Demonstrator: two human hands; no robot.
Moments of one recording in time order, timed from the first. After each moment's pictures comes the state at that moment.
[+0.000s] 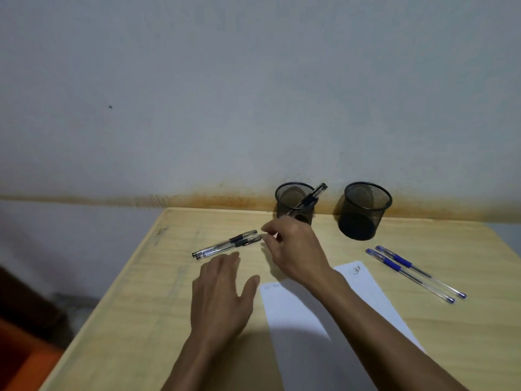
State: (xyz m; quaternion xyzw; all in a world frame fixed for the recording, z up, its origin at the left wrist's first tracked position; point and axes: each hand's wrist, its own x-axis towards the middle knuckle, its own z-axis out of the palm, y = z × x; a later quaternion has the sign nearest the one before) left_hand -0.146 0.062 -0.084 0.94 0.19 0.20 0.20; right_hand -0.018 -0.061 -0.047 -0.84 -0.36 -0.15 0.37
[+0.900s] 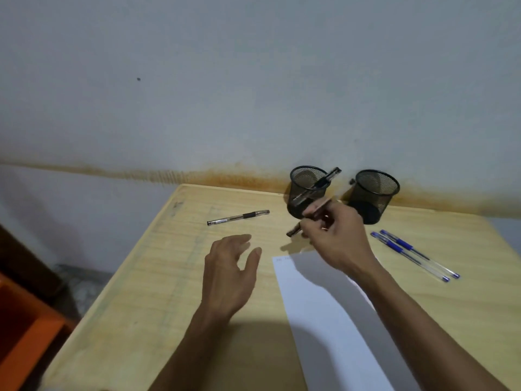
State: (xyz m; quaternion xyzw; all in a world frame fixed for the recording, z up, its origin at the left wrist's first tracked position) left_hand -0.174 0.060 -0.079 0.86 0.18 0.29 0.39; right_hand -0.071 -0.107 -0.005 -0.83 -0.20 -0.02 0.53
